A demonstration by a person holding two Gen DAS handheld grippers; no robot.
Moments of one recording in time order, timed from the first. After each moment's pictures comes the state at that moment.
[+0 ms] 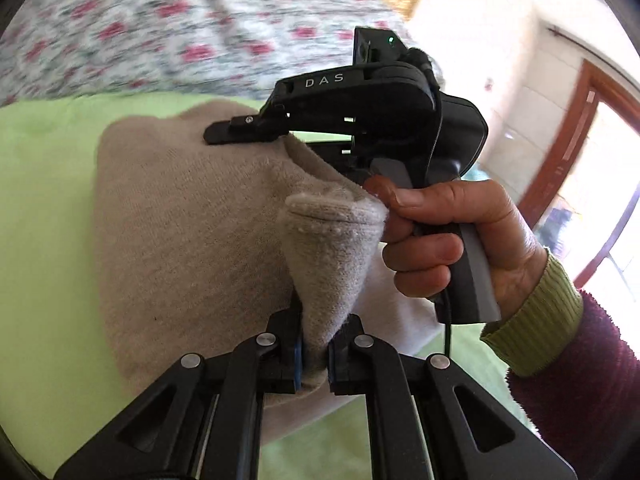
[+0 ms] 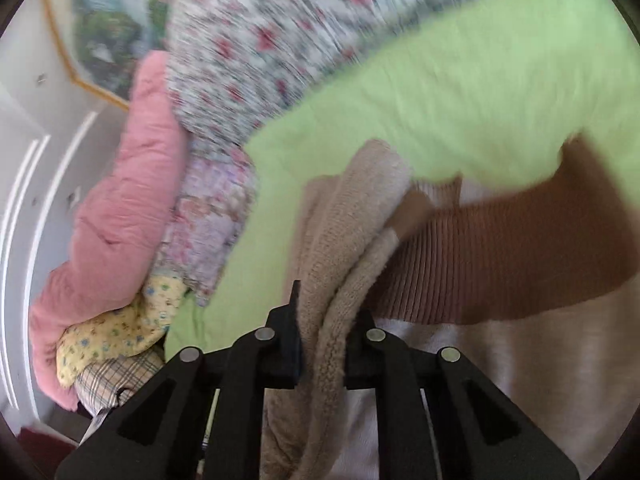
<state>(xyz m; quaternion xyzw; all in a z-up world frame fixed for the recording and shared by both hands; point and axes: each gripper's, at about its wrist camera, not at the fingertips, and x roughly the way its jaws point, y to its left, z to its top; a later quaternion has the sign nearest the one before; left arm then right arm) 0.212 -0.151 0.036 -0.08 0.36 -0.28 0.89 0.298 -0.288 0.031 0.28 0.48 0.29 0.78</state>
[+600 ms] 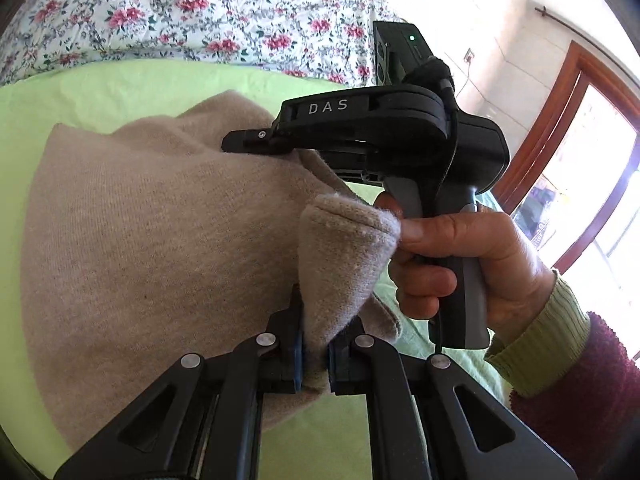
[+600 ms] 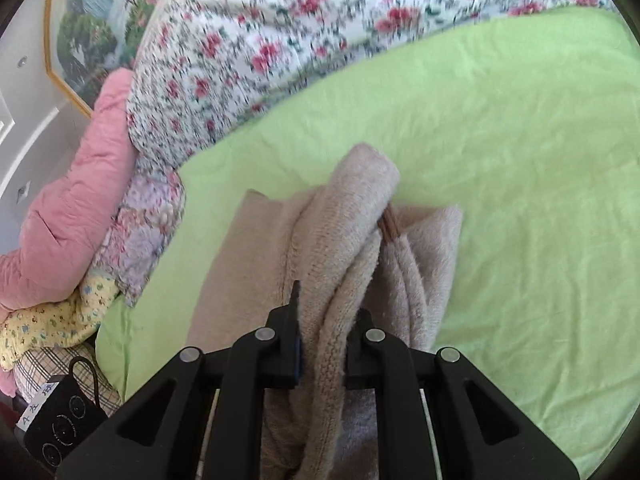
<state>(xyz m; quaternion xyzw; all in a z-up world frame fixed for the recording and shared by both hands) 0.223 -0.228 -0.004 -0.07 0.40 -0.30 0.86 0.251 -0.386 0.011 0.22 0.47 0.18 0.84</state>
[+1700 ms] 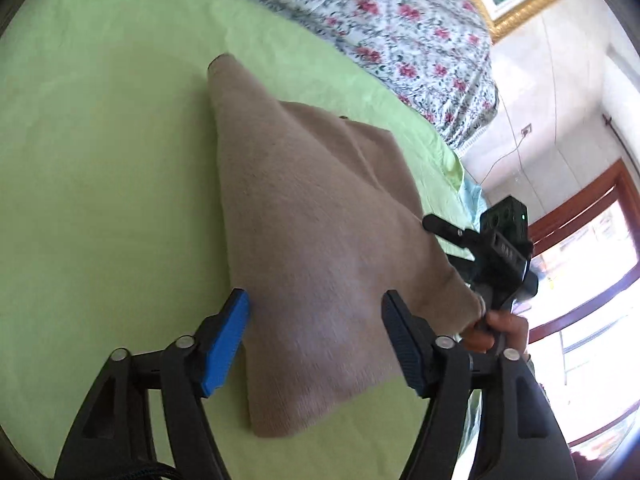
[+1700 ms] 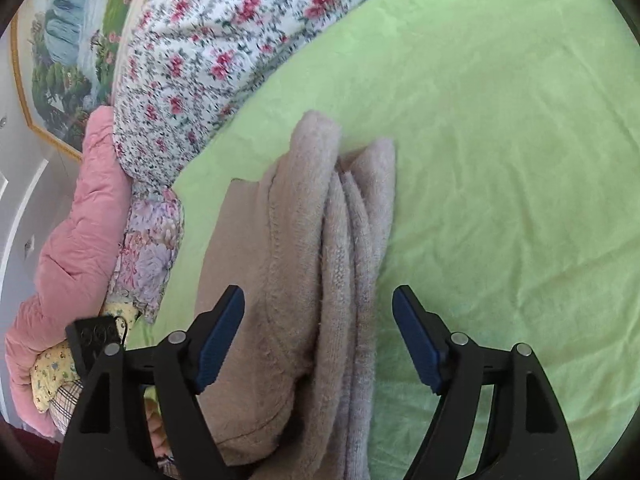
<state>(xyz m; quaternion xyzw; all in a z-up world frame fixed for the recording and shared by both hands) 0.256 -0.059 -0.006 -0.24 0.48 -0.24 0.81 0.208 -0.408 -0.012 0.31 0.50 0.14 0.80</state>
